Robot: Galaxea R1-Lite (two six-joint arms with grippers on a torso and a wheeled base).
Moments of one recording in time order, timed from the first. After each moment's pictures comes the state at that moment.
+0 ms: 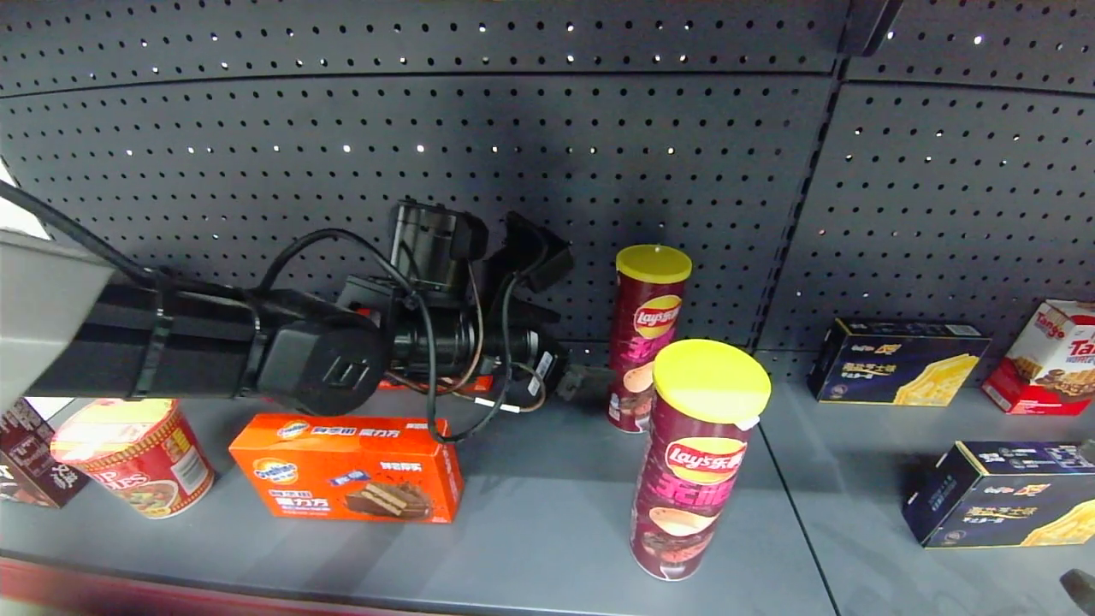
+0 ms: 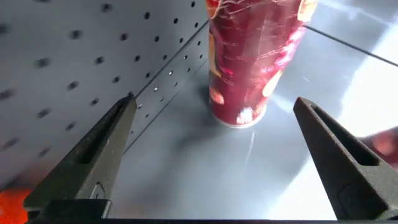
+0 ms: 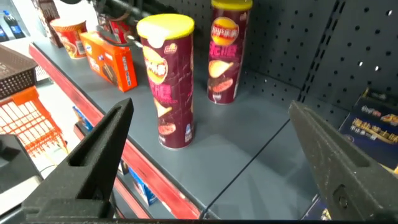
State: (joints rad) left arm -0.52 1.97 -1.30 -0.24 -0.35 0.28; right arm 0.59 0.67 -0.31 -0.43 0.11 -0.05
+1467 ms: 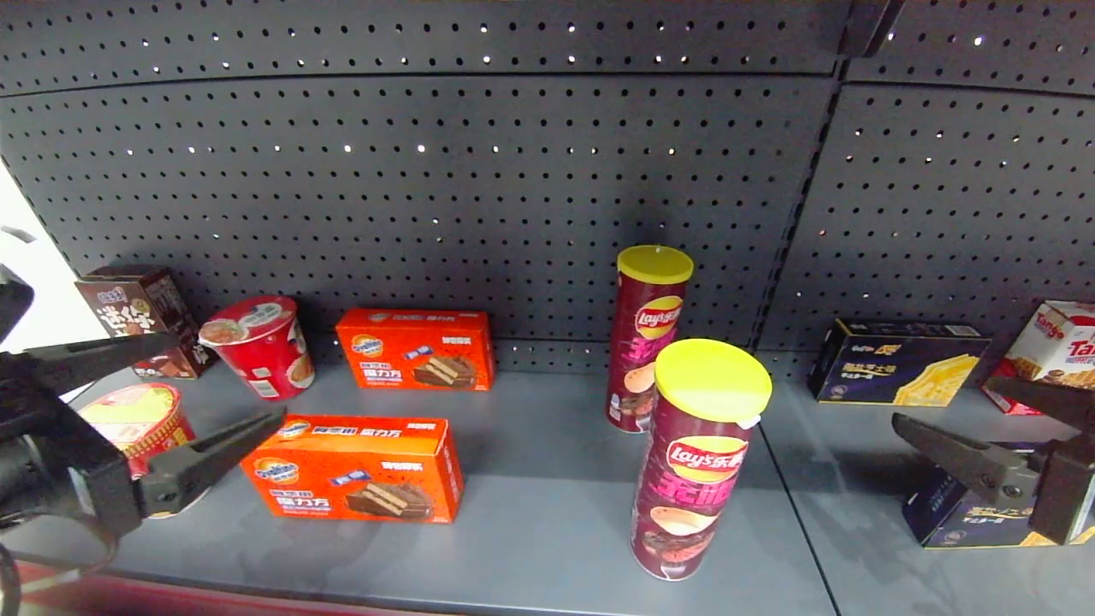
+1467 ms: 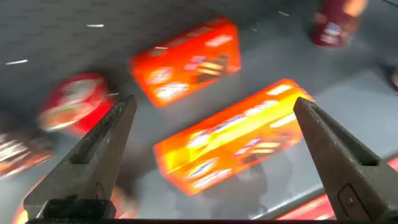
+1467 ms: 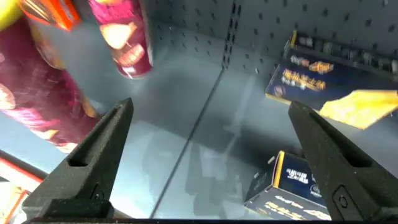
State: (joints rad) left arm -0.14 1.02 -0.59 -0.24 -0.21 0.27; right arm 0.52 1.01 -0.55 -0.28 -0.19 -0.03
